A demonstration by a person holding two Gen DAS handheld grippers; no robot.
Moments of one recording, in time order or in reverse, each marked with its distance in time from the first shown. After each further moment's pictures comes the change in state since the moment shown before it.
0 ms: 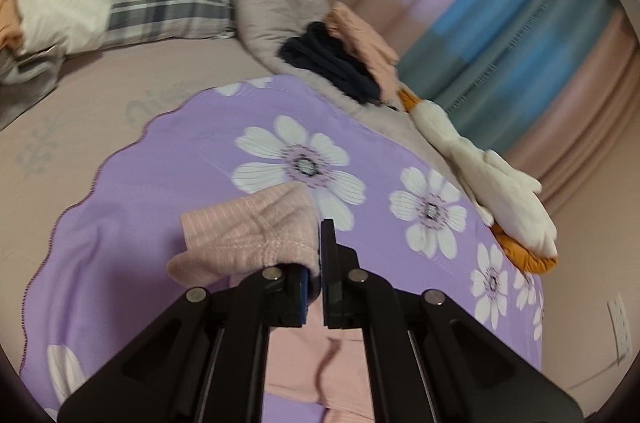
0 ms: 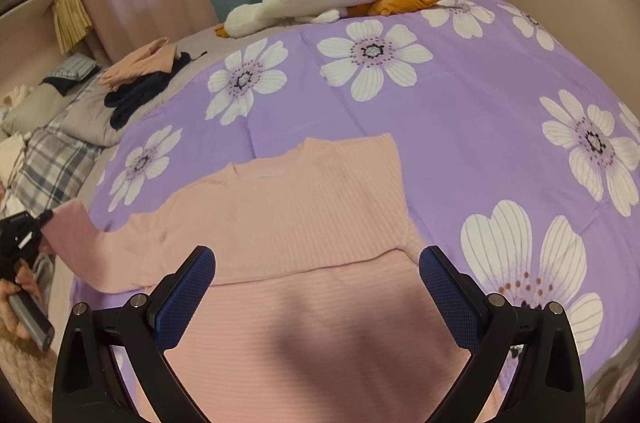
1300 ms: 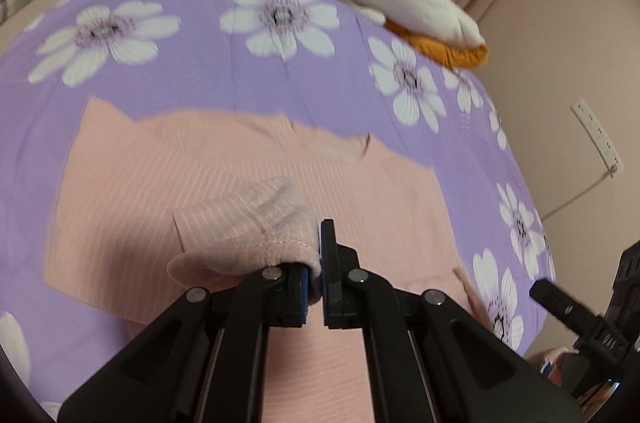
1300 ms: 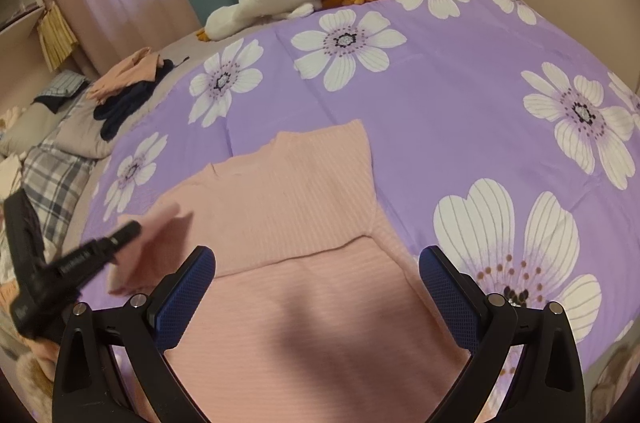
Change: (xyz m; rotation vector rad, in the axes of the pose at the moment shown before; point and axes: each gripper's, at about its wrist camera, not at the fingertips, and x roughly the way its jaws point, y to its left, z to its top) left arm 0.059 -0.130 -0.175 0.410 0.467 -0.251; right arm 0.002 -0.035 -0.005 0.074 0.028 0.002
